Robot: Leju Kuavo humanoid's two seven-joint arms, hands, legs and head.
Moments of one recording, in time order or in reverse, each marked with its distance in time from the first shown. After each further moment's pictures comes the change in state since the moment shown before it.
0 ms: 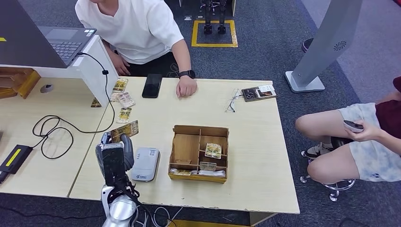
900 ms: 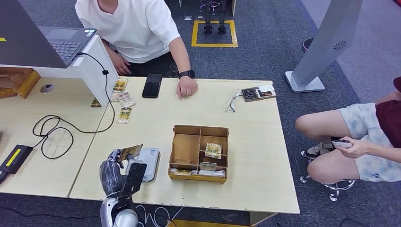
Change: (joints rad) left arm 0.043 -0.017 0.168 0.207 -0.407 0.000 -0.010; right arm 0.000 0.000 -0.001 0.000 0.000 -0.007 -0.004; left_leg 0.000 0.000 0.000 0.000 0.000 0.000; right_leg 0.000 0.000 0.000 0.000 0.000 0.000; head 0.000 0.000
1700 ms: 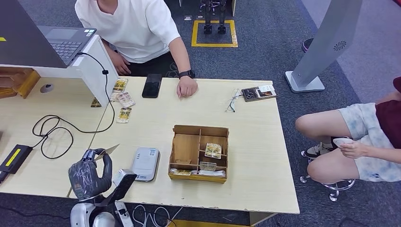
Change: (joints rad) left arm 0.045 -0.020 0.256 -0.164 -0.323 0.001 -0.192; right arm -0.001 0.000 0.001 0.000 0.005 0.000 0.002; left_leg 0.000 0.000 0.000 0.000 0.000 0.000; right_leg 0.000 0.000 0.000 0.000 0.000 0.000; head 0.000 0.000
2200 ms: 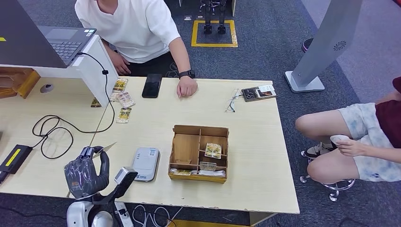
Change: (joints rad) left arm 0.008 -0.002 0.001 -0.052 -0.146 0.000 0.077; right arm 0.000 0.000 0.000 0.002 -0.002 0.002 -0.005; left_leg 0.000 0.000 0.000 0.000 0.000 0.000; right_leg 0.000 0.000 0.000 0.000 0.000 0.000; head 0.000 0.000
